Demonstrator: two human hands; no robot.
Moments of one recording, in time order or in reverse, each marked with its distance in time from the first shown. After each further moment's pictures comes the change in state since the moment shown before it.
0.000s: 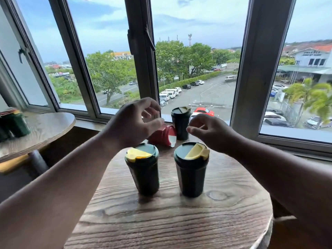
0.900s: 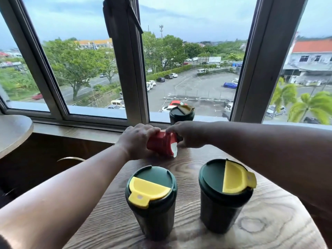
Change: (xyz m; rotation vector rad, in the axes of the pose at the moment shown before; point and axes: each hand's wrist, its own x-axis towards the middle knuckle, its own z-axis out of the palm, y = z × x) left_hand 0.111 -0.210 0.131 0.501 -0.362 0.248; right_hand 0.138 0.027 0.069 -0.739 -0.500 -0.070
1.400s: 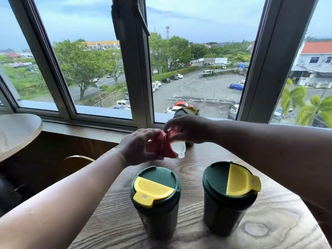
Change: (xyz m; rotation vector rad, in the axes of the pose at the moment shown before) left_hand -0.025 -0.006 0.006 -0.269 0.174 0.003; right_hand 0.003 -0.007 -0.009 0.196 0.182 -0.136
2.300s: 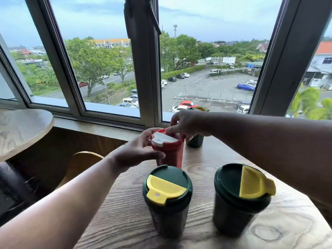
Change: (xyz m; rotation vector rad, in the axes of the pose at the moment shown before) left_hand -0.036 0.015 -0.031 -1.156 -0.227 -0.302; right_hand 0.031 -0.035 -0.005 0.277 -0.075 0.416
